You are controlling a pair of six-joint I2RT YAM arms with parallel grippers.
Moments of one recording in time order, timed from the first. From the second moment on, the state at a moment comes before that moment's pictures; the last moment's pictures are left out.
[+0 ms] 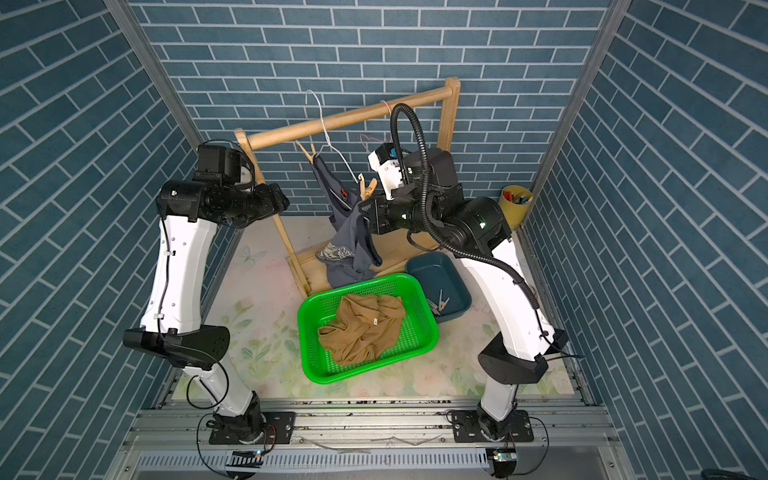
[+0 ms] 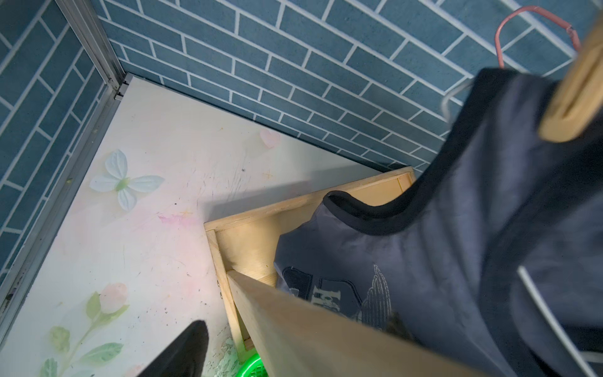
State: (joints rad) left arm -0.11 1.80 2.39 -1.35 0.06 -0.45; right arm 0.82 1.78 2.59 -1.18 -0.18 0.31
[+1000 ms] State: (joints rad) left arm 0.02 2.14 2.71 -1.08 0.01 -0.42; right arm 0.82 1.68 2.61 -1.23 -0.23 0.39
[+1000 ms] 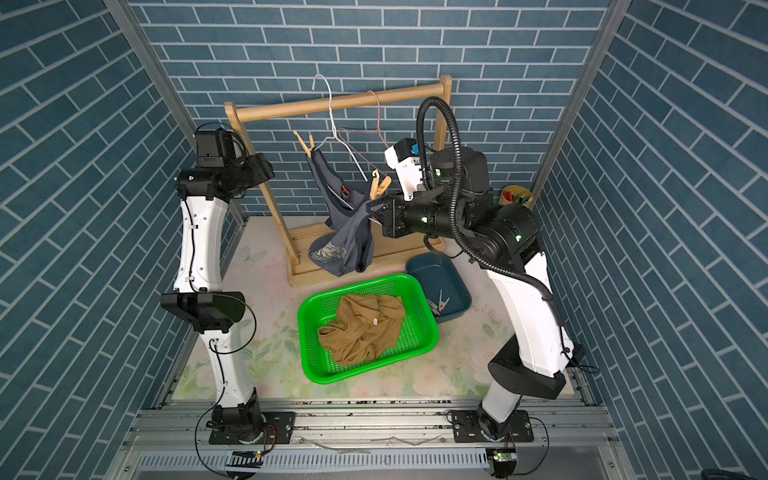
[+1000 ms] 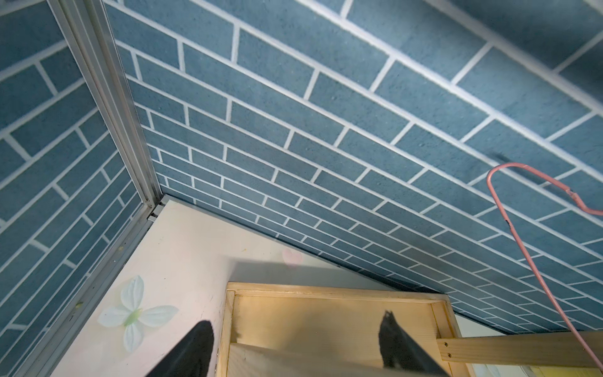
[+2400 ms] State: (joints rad) left arm -0.14 1.15 0.92 -1.11 0.38 -0.74; right arm 0.82 1.38 2.53 -1.20 -0.43 0.58
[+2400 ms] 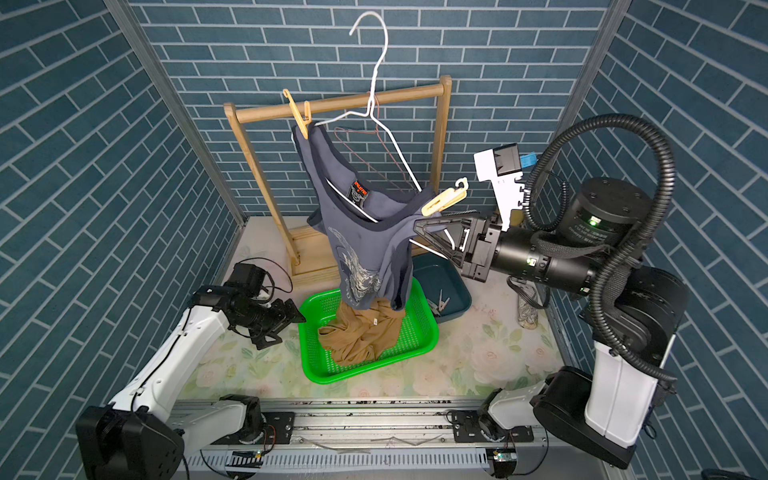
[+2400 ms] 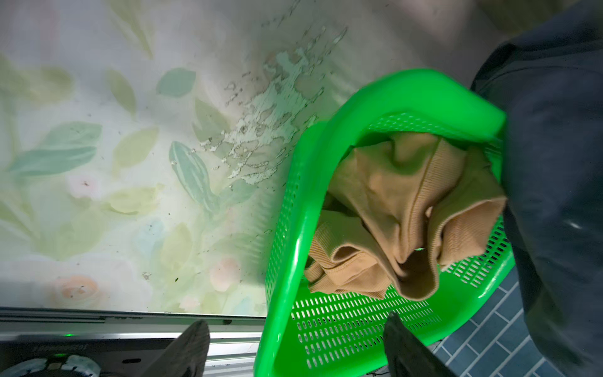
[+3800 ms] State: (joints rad) left arm -0.09 1.66 1.24 -1.03 0.26 -0.46; right arm 0.82 1.40 2.50 -1.19 -0.46 0.62
